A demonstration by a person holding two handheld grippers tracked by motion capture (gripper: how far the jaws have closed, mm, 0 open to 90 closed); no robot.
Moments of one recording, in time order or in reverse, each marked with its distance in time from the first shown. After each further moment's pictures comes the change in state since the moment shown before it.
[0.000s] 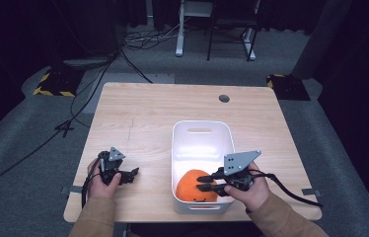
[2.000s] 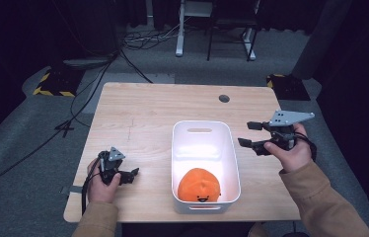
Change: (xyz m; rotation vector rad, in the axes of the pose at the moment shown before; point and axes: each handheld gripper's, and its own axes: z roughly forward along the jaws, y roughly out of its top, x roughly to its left) left arm 0.001 0.000 0.001 -0.001 -0.010 0.017; right arm -0.078 0.009 -0.113 -0.043 -0.448 0.135
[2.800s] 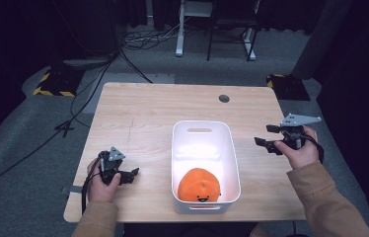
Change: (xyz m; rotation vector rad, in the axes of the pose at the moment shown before) left arm 0.000 0.000 0.000 0.000 -0.002 0.000; right arm -0.051 -0.056 -0.003 0.104 -0.187 0.118
